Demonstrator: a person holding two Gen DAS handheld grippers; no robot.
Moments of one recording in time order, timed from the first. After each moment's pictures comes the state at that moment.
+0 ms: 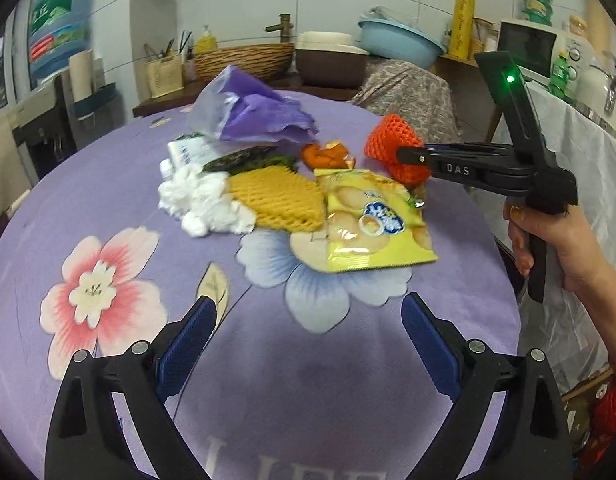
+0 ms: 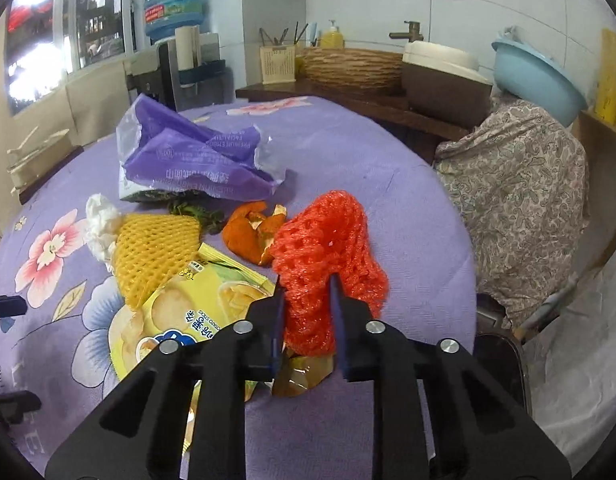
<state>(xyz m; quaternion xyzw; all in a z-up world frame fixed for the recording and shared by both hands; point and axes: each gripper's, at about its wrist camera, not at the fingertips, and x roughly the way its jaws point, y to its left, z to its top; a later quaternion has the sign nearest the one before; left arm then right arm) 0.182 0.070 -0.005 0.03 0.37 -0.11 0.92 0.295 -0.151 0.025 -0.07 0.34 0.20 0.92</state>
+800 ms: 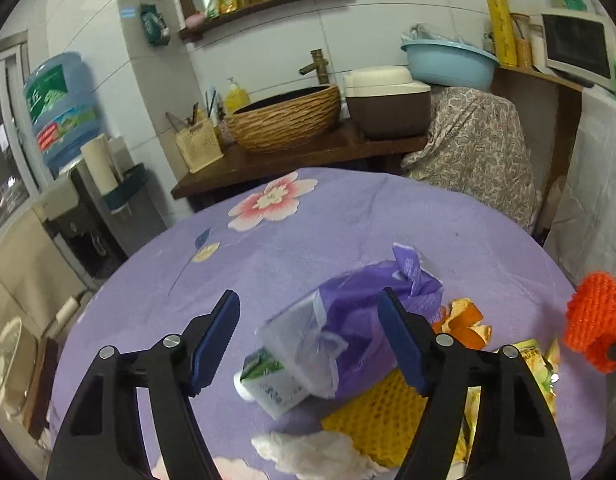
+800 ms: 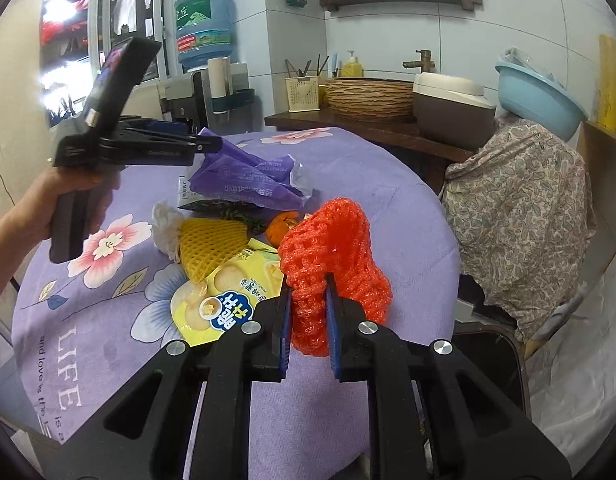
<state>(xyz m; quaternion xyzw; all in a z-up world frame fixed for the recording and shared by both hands) 0.352 0.084 0.061 0.14 0.30 -0.03 0.94 0.235 -0.182 0.056 -0.05 0.31 0.25 0.92</state>
